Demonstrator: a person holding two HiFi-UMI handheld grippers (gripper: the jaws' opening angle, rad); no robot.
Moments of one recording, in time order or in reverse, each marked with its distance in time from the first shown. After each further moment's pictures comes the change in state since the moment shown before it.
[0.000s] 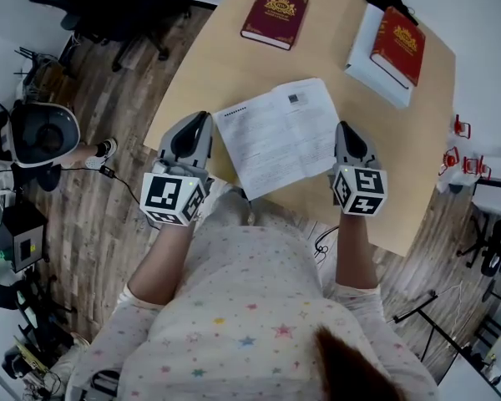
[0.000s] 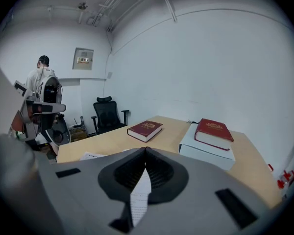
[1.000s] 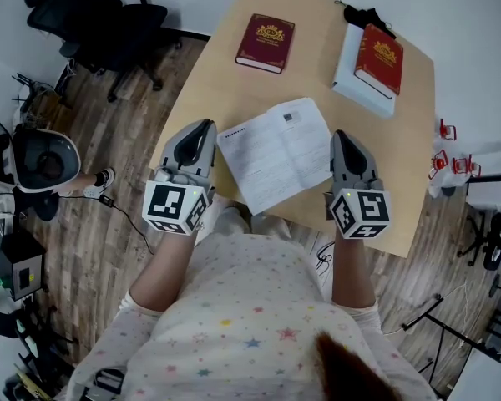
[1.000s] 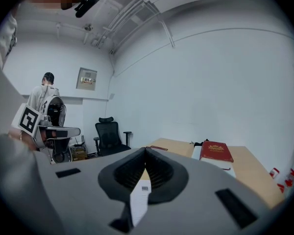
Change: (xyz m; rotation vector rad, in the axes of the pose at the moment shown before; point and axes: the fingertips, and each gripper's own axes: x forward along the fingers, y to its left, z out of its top) left arm -0.006 -0.004 0.049 0.043 -0.094 -0.077; right arm -0.059 0.043 0.088 0.038 -0.232 -0.002
